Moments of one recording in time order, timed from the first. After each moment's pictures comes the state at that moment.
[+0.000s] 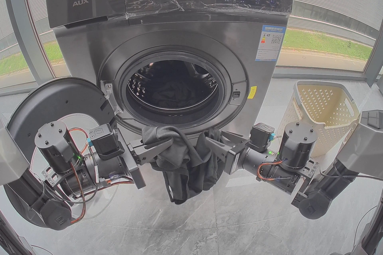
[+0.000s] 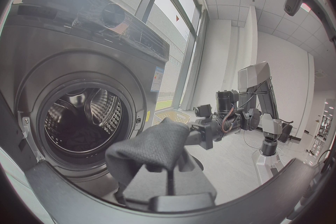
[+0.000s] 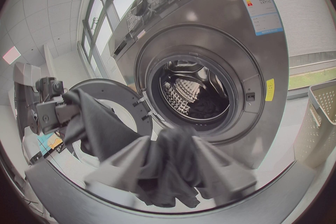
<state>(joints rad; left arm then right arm) -0.48 1.82 -0.36 -1.55 -0.53 -0.02 0.68 2.05 -0.63 -1.39 0.05 0.19</state>
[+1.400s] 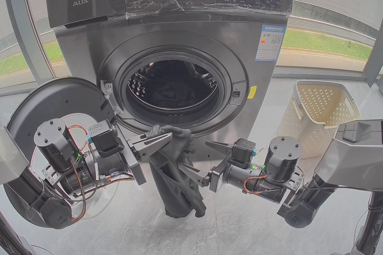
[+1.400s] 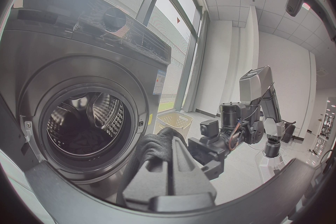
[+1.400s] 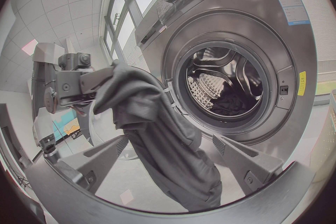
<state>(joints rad) -0.48 1.81 -0.38 -1.55 -0.51 -0.02 0.74 2.16 -0.64 -1.50 0.18 0.12</state>
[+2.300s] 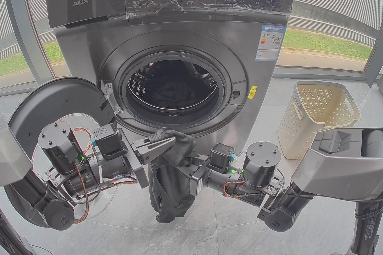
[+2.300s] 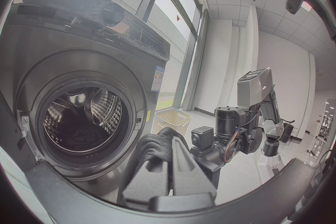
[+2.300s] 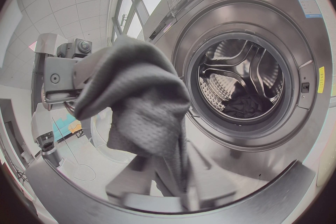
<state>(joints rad) -0.49 1.83 -0.38 -1.55 -0.51 -0.02 0.79 2.27 -0.78 -1.51 0.19 0.11</state>
